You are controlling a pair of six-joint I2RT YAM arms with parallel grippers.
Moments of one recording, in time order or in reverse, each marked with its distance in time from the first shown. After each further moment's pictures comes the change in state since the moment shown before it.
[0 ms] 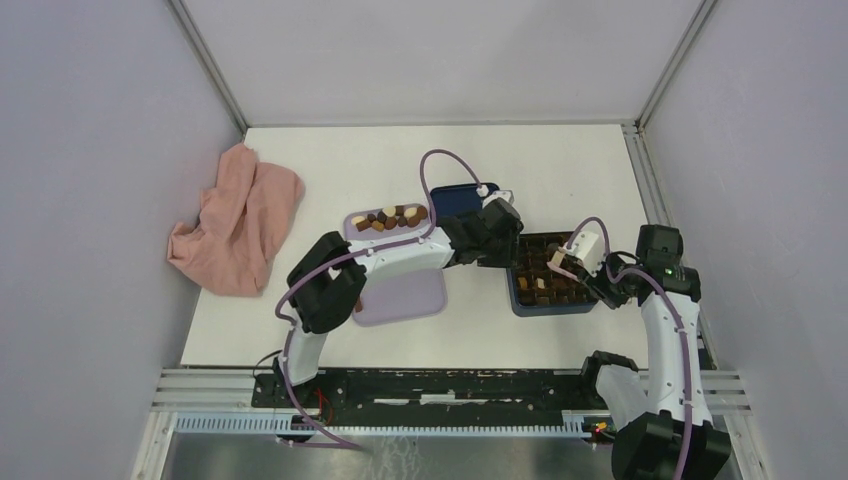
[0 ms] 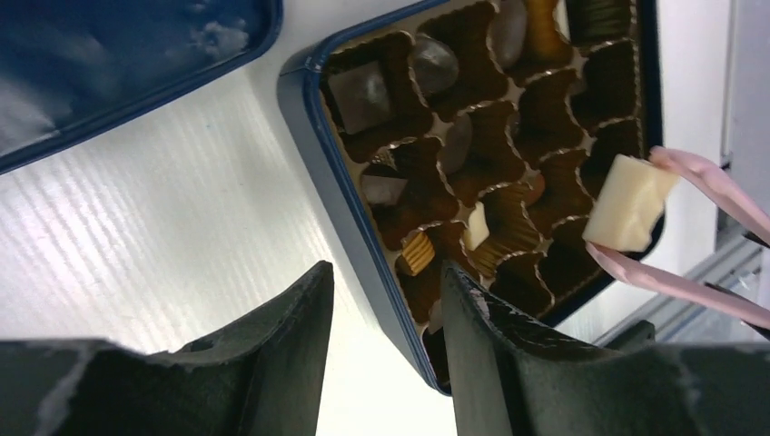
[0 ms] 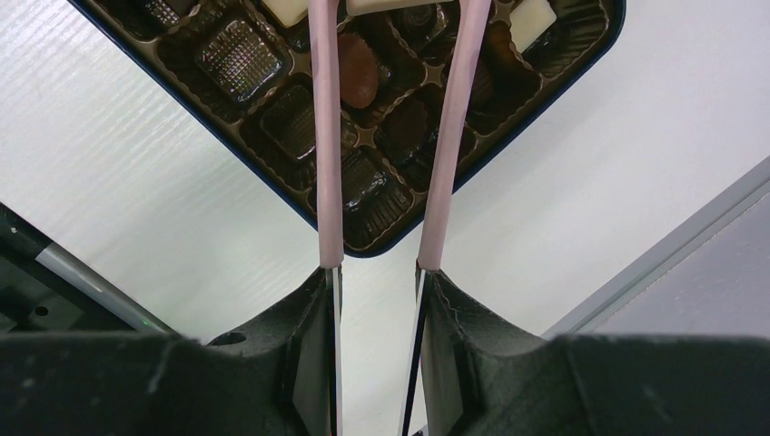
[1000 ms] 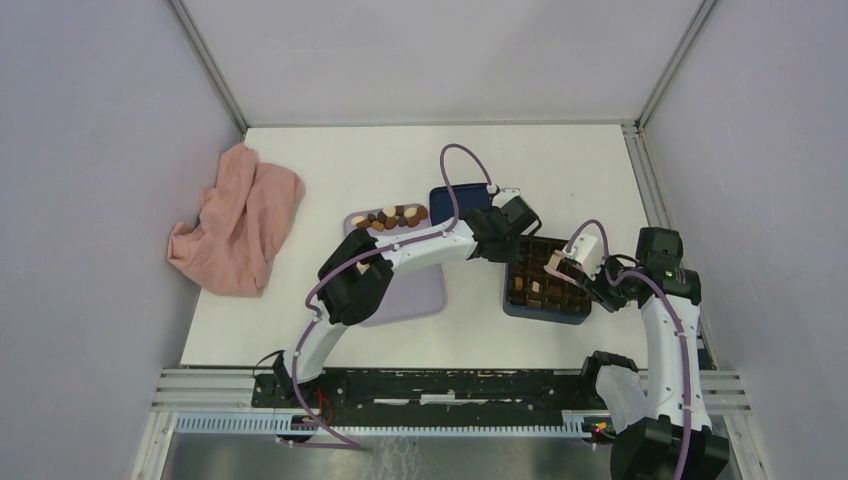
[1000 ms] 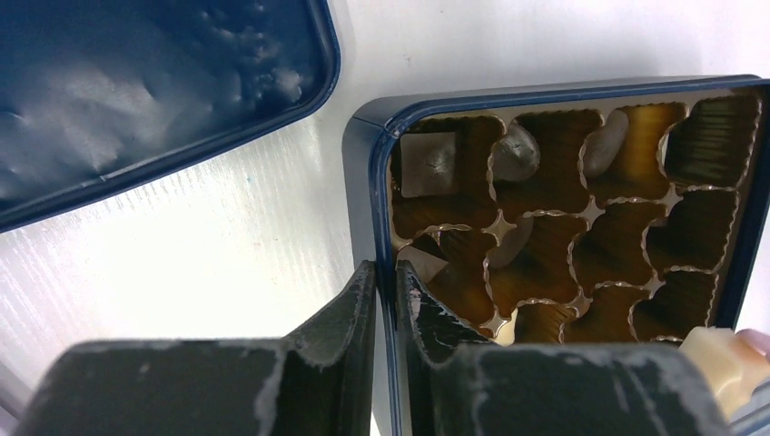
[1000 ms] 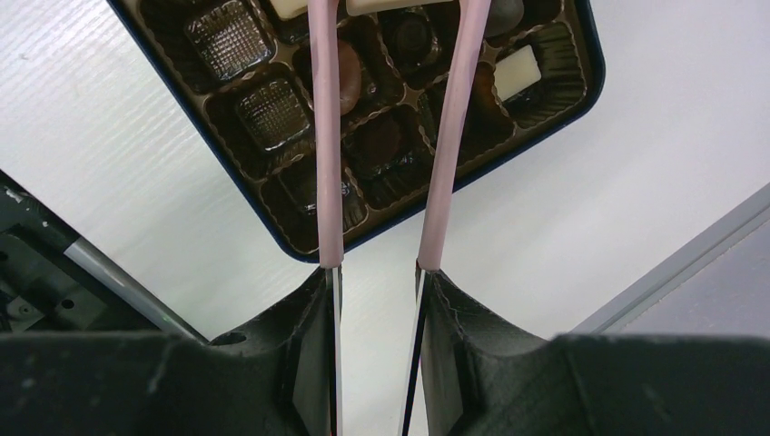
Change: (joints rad) left arm -0.016 0.208 0.286 -0.226 -0.153 -0.026; right arm 0.000 -0.024 0.000 -0.032 -0.027 -0.005
